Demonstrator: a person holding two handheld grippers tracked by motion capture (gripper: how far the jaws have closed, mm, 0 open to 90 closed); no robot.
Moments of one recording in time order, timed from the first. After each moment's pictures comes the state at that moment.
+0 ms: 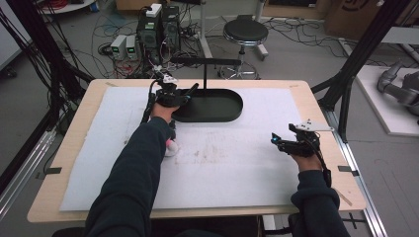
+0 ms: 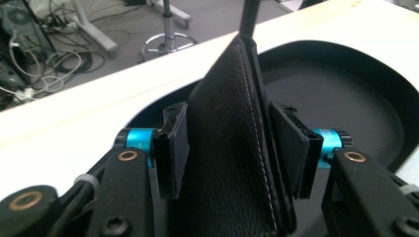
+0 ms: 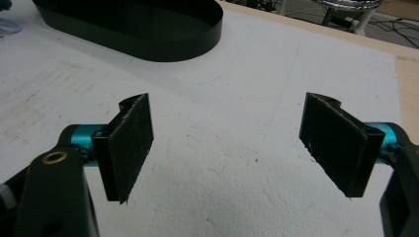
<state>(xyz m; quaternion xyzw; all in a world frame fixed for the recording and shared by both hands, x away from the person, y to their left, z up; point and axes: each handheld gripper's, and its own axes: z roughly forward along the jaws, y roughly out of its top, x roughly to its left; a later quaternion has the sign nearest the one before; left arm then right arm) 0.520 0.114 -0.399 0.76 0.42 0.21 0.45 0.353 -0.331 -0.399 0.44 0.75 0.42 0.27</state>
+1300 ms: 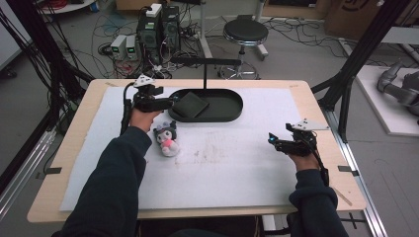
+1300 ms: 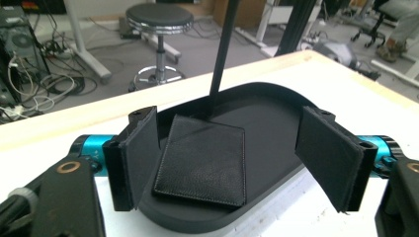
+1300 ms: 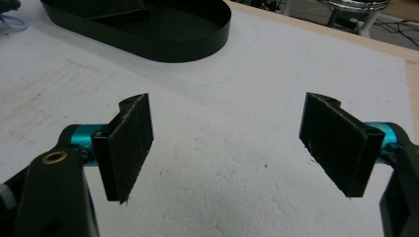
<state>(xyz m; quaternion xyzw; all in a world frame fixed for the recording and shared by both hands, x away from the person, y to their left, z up) 0.446 0.162 -0.351 0.70 0.43 0.22 0.53 0.356 -0.323 -0.399 0.43 0.76 0.41 0.27</state>
